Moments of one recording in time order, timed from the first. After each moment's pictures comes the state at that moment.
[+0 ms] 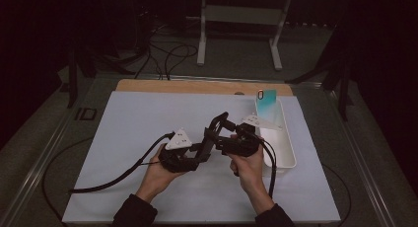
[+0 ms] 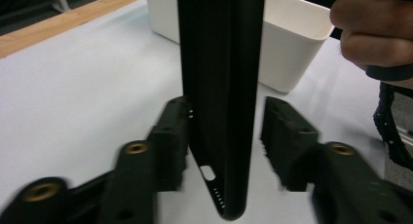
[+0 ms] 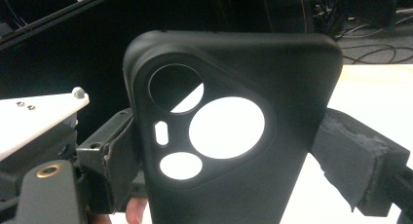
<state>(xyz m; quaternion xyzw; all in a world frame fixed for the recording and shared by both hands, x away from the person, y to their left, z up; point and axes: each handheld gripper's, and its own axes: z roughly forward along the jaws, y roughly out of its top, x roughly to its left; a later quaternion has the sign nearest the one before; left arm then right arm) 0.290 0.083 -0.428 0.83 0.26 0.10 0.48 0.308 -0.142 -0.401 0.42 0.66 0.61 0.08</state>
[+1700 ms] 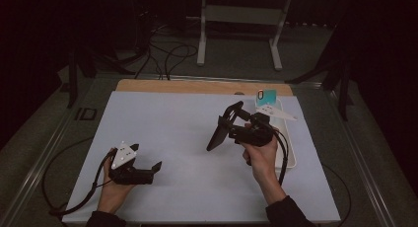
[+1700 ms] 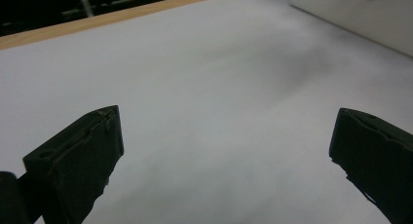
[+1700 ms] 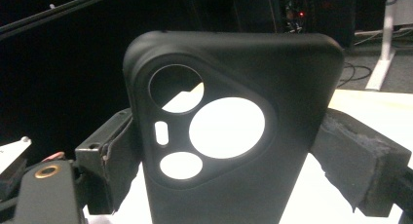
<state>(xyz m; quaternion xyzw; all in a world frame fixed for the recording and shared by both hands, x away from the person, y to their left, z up) 0.258 0.210 -0.479 0.76 0.40 0.23 0.45 0.324 -0.172 -0.380 0.43 0.66 0.60 0.13</state>
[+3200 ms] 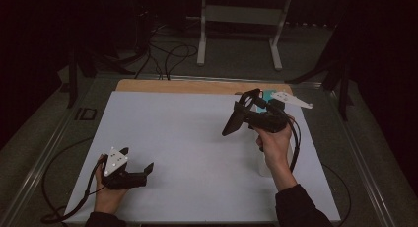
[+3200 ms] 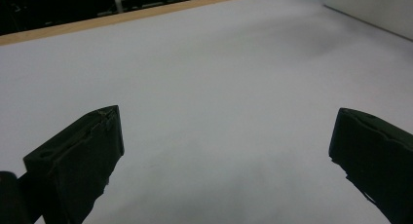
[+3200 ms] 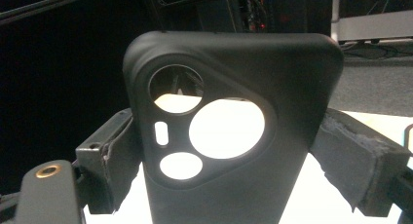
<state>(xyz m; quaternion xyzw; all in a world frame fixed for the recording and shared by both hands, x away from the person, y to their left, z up) 0.248 0.221 -0.489 0.74 0.43 0.26 0.45 0.350 -0.205 -0.362 0.46 0.65 0.57 0.19</state>
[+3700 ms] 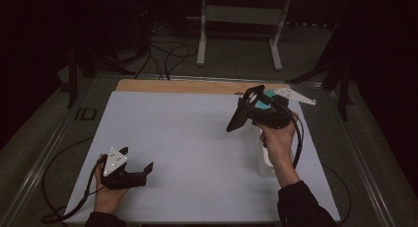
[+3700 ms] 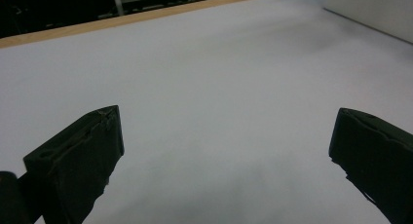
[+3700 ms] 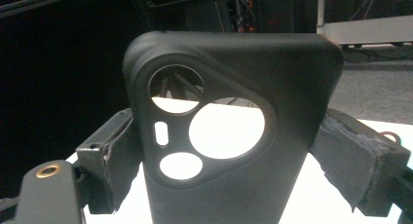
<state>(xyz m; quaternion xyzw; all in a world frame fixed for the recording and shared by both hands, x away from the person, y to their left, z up) 0.248 0.222 -0.488 0.74 0.43 0.26 0.45 0.357 -0.212 -0.357 0.47 0.65 0.56 0.21</state>
